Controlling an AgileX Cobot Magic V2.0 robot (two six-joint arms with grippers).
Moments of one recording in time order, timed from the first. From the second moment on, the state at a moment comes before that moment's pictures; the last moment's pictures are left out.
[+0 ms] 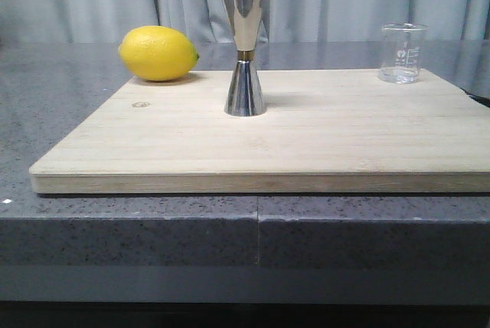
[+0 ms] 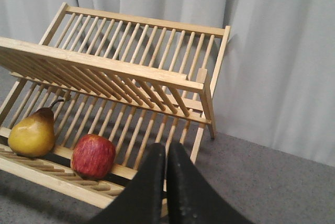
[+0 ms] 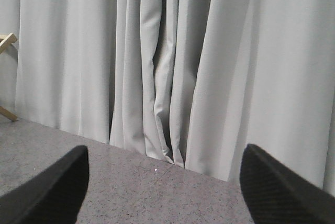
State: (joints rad) left arm 0.44 1.16 -1.05 -1.48 0.15 1.43; right arm -0.05 1.19 -0.73 -0.61 -0.74 0.46
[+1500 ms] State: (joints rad) left arm -0.07 0.33 -0.48 -1.43 0.12 1.45; right arm -0.11 0.32 -0.65 -0.53 0.17 0.46
